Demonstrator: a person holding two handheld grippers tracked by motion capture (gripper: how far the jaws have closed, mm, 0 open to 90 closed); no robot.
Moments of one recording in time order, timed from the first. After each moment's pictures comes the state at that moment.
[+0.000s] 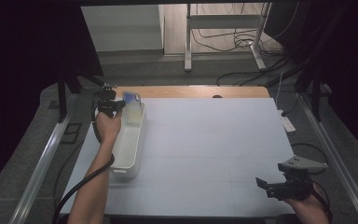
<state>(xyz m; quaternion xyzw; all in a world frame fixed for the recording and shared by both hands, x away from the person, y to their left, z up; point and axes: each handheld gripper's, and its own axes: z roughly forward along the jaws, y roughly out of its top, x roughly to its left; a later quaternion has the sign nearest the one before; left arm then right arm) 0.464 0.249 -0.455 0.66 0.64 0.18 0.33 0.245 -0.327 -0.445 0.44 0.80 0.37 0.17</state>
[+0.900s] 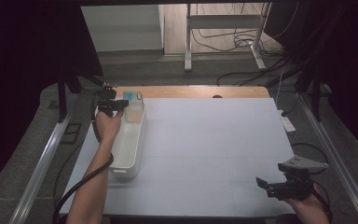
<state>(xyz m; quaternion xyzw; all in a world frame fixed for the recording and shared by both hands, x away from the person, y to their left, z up) 0.464 0.249 -0.452 0.68 0.63 0.18 0.34 0.245 -0.328 -0.445 0.44 0.80 0.37 0.17</state>
